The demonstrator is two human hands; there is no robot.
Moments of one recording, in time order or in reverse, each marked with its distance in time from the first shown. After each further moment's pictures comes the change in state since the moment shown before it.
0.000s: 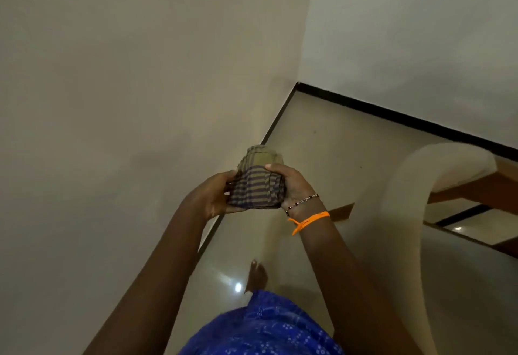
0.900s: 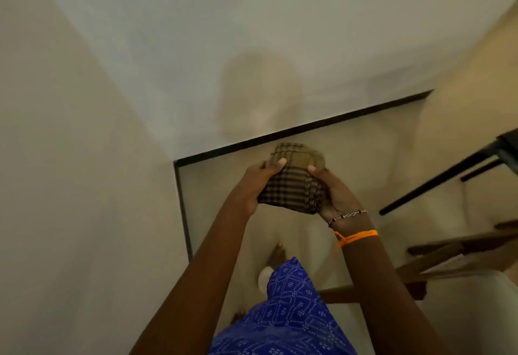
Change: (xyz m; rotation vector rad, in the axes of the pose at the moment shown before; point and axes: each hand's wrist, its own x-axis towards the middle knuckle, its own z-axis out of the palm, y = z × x) left_hand 0.360 0.356 0.368 0.615 -0.662 0.144; right_hand 0.243 -0.386 -0.163 0.550 0.551 -0.492
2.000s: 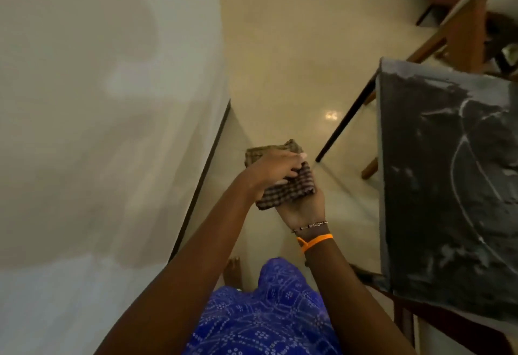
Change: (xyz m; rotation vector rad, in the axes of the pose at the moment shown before) left_hand 0.537 0.288 0.626 0.863 -0.989 -0.140; right_hand 0.378 -0.512 -0.320 1.042 0.500 -0.619
